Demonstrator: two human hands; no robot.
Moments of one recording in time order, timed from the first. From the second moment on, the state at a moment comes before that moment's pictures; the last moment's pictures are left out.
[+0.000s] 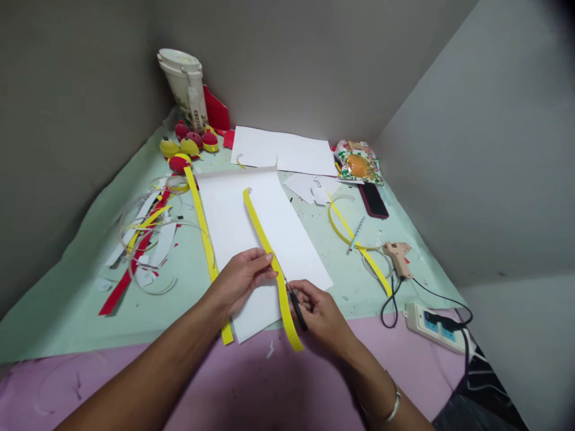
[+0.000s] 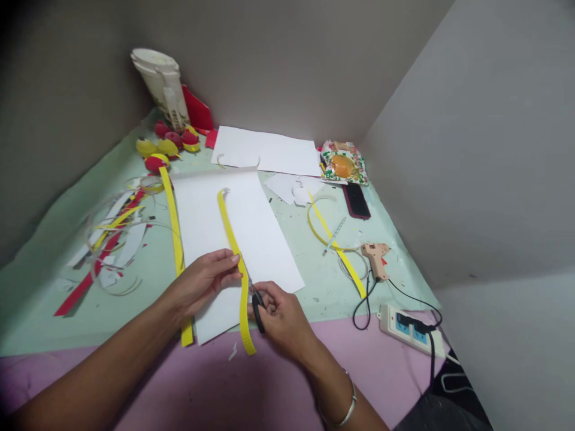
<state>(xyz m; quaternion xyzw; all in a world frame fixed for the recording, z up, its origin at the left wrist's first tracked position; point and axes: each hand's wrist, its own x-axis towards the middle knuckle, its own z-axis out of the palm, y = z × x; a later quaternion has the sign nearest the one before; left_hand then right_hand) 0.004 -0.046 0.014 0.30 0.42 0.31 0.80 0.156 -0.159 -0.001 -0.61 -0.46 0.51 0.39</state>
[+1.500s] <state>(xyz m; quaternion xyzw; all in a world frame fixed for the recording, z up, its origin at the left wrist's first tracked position) 0.002 -0.046 0.008 0.39 0.41 0.32 0.76 0.154 -0.161 -0.005 -0.60 -0.43 0.54 0.41</state>
